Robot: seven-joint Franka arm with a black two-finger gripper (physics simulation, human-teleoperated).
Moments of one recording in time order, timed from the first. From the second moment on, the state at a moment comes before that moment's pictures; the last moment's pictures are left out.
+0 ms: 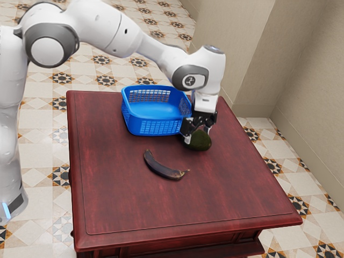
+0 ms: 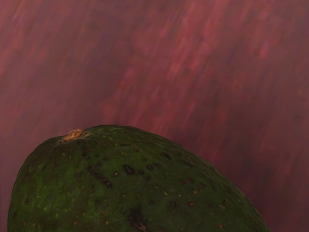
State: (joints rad) arm 0.09 0.19 -0.08 -1.83 -0.11 2.09 1.21
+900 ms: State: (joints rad) arm 0.12 0.05 -0.06 -1.84 -0.07 2.16 1.16
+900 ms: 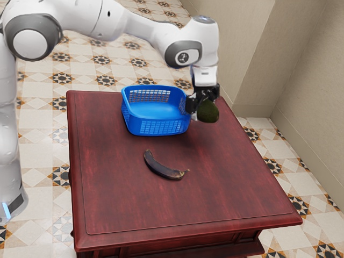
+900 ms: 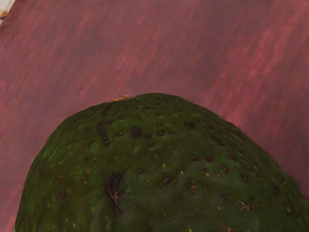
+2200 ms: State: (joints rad) arm 0.40 -0.02 -0.03 -1.88 -0.08 2.00 1.22
